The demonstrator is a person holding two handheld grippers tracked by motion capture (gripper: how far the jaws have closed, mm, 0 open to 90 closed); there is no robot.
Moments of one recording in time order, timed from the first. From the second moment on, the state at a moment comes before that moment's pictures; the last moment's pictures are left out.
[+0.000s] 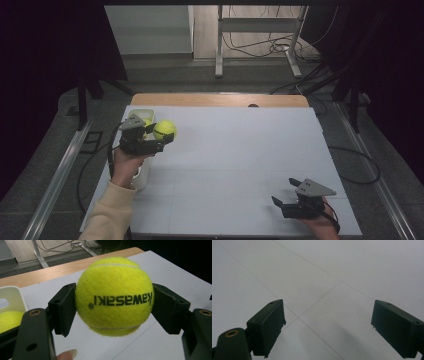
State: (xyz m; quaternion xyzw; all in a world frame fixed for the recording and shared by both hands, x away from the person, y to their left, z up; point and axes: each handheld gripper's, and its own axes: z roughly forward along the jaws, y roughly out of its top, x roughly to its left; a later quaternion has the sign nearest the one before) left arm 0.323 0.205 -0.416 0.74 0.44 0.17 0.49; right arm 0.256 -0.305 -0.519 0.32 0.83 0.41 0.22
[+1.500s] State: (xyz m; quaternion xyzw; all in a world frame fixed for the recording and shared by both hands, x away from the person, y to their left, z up) left arm 0.310 0.266 -0.425 0.70 0.50 0.19 0.47; right arm 0.256 -0.305 -0.519 0.32 0.83 0.41 0.22
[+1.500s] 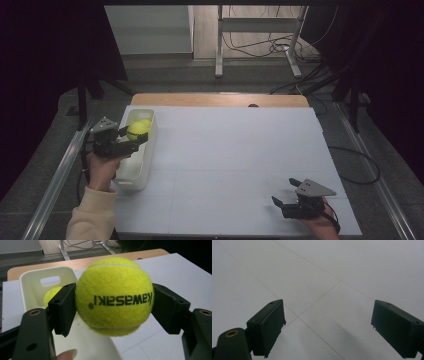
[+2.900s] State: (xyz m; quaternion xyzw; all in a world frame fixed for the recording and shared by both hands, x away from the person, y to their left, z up) left arm 0.320 0.262 -0.442 0.72 0.52 0.18 0.43; right arm 0.255 -0.305 -0.519 0.32 0.83 0.41 0.22
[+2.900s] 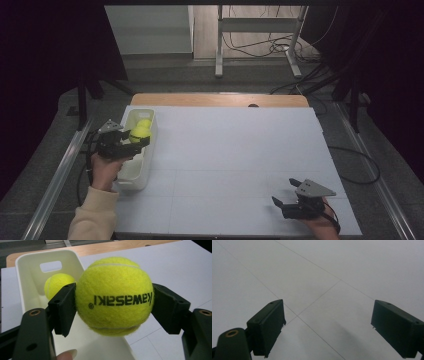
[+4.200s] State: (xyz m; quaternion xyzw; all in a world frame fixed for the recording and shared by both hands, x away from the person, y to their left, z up) left arm 0.325 0.275 -0.451 0.72 0.56 0.17 0.37; right arm 0.255 -0.305 -0.519 0.32 0.83 0.41 0.22
